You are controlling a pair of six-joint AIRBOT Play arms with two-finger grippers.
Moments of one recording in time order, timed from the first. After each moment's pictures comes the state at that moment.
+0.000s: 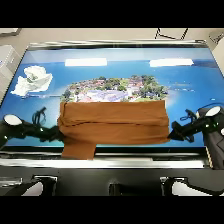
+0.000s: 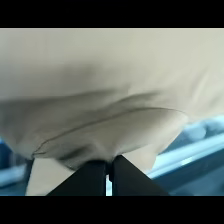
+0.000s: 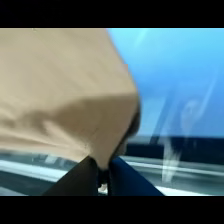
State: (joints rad) left arm 0.21 -1.15 0.73 0.92 -1.30 -1.31; right arm -0.42 -1.41 0.94 -1.15 1.45 1.44
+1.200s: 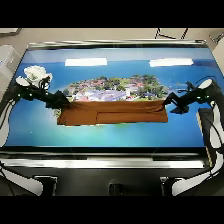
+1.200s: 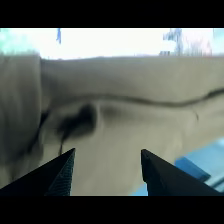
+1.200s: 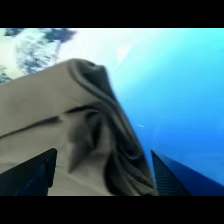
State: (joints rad) left arm 0.18 -1.81 1.54 0.89 -1.41 -1.39; right arm -0.31 -1.80 1.51 -1.10 1.34 1.61
